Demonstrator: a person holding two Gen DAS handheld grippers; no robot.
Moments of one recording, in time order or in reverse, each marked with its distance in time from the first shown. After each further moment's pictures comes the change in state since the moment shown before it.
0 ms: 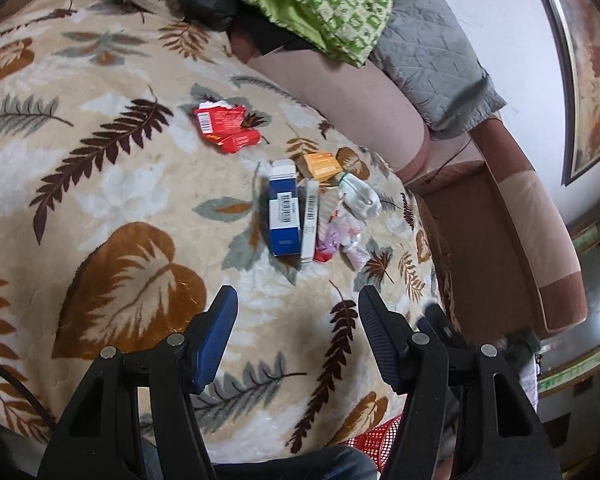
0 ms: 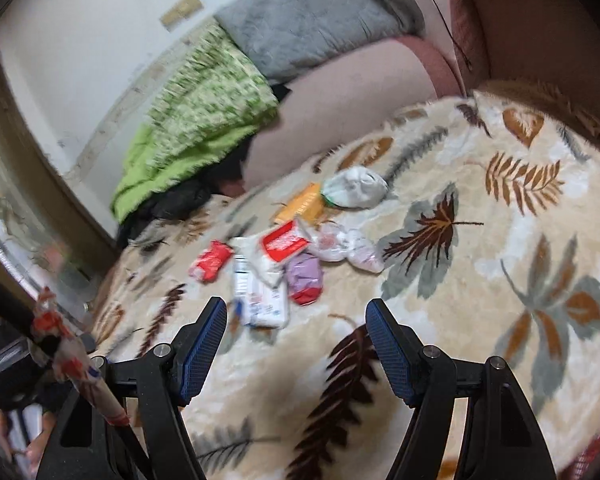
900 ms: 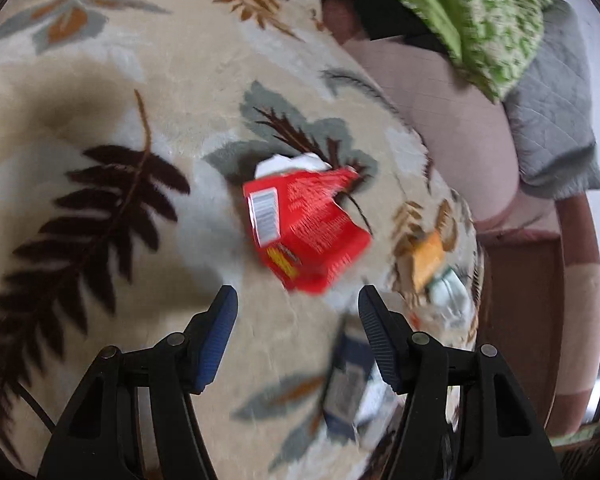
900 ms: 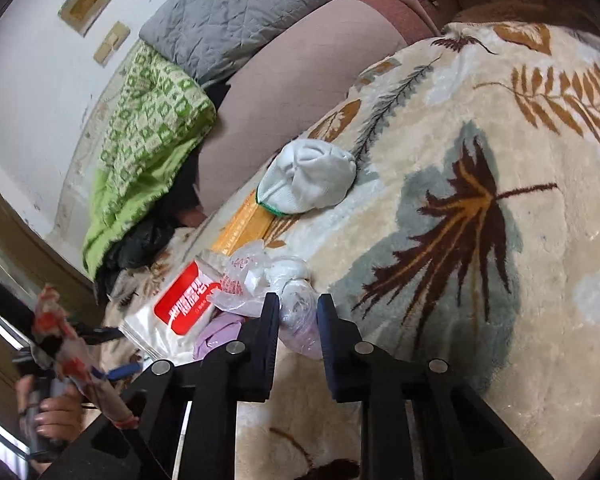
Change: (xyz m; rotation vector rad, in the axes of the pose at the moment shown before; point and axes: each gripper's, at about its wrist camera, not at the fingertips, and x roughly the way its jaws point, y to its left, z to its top) left arm 0.158 0.085 0.156 -0.248 0.134 0.136; right arm 0.128 -0.078 0.014 0.216 -0.066 0.072
